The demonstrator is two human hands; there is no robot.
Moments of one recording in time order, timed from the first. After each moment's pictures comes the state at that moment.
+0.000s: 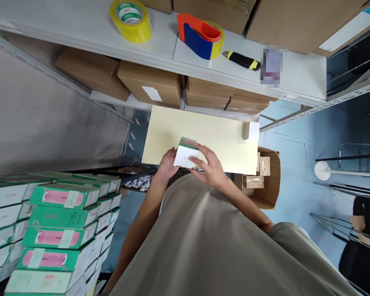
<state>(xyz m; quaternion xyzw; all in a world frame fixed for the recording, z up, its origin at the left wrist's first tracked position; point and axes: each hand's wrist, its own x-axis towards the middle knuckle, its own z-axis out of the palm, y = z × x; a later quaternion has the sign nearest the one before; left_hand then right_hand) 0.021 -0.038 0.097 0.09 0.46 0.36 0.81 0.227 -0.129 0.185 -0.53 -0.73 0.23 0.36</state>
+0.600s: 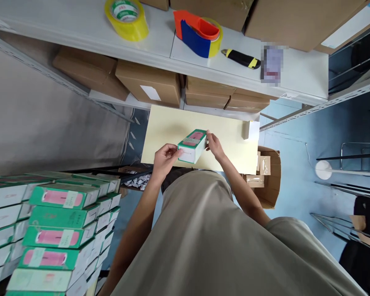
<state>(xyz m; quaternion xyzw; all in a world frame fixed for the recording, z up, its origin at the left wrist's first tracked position) 0.019 -0.038 0.163 0.40 0.52 0.40 0.64 0.271 -0.045 0.116 -0.71 -0.30 0.51 0.37</state>
